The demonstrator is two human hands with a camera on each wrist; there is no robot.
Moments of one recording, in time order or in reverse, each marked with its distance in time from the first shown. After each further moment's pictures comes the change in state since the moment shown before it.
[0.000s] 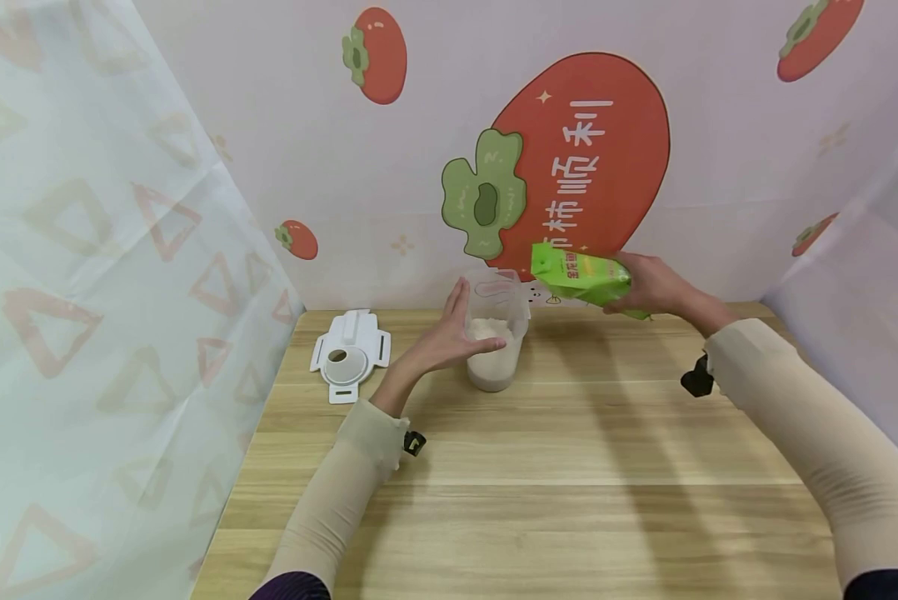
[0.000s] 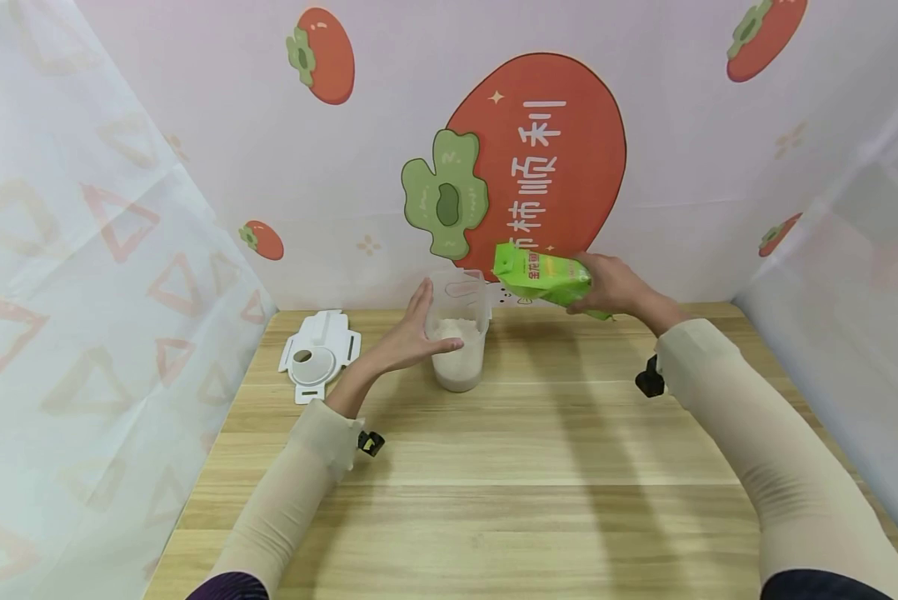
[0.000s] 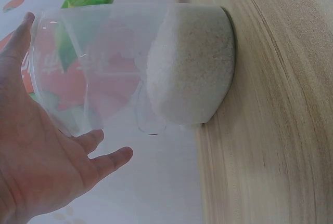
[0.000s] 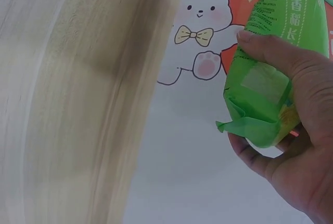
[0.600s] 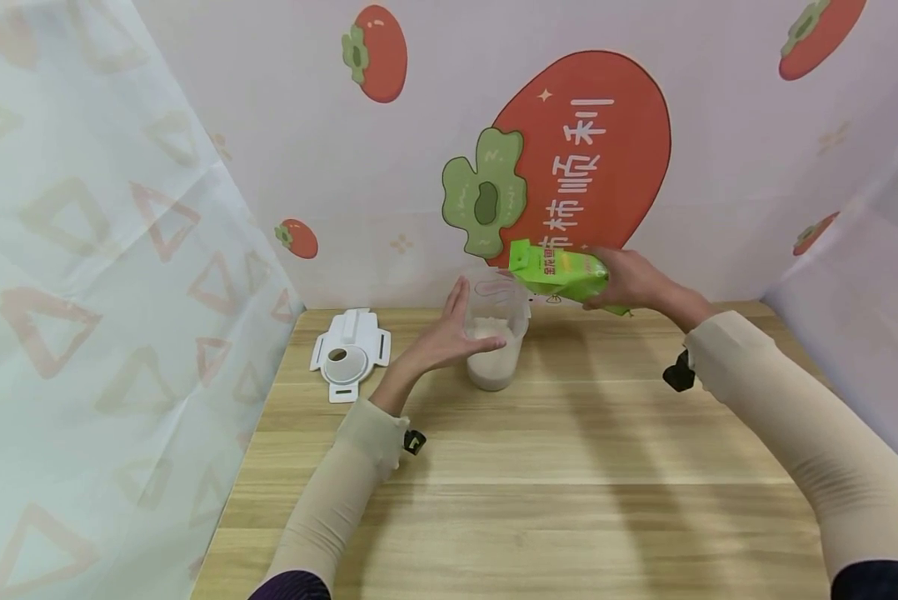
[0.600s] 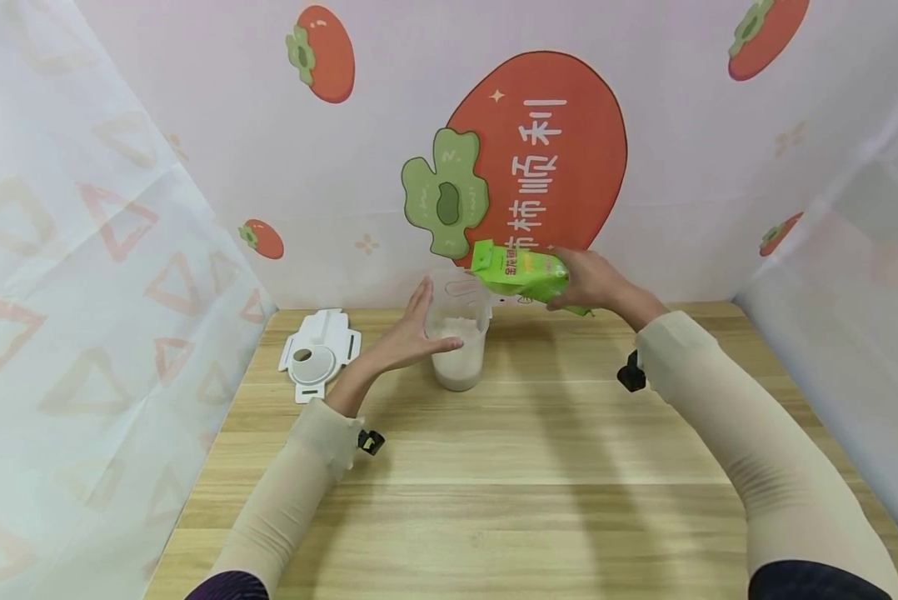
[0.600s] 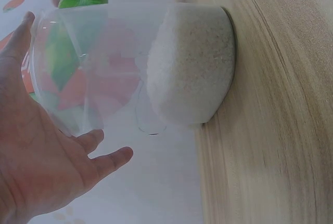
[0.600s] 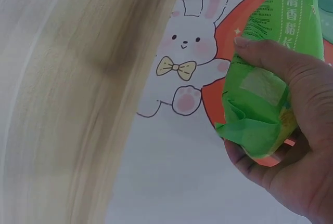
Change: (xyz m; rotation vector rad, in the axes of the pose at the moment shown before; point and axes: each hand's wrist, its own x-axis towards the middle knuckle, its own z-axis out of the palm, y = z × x) left_hand -0.002 0.002 -0.002 0.009 -0.011 -0.004; right_hand 0.019 -0.029 0.006 -0.028 0.014 -0.028
